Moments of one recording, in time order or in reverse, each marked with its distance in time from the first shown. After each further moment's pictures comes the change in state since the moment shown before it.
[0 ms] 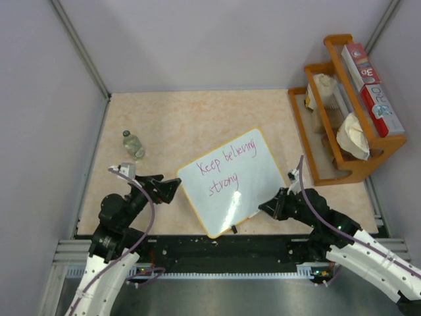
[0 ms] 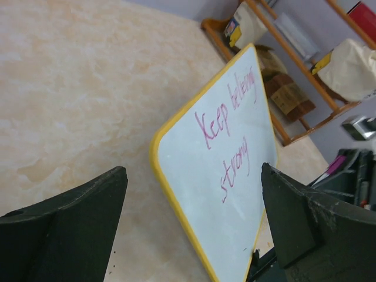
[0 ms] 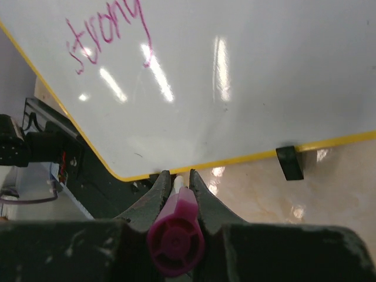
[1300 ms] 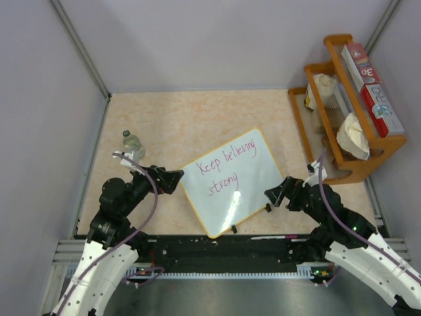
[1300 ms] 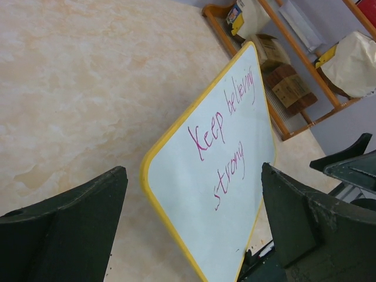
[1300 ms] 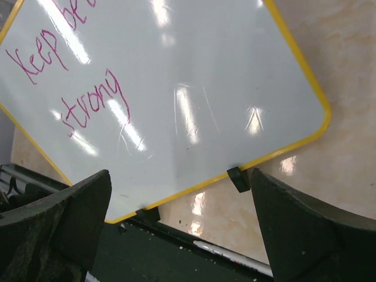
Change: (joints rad) left arm 0.000 0.235 0.190 0.005 0.008 0.017; right arm -0.070 -0.041 0.124 -0.200 0.167 0.026
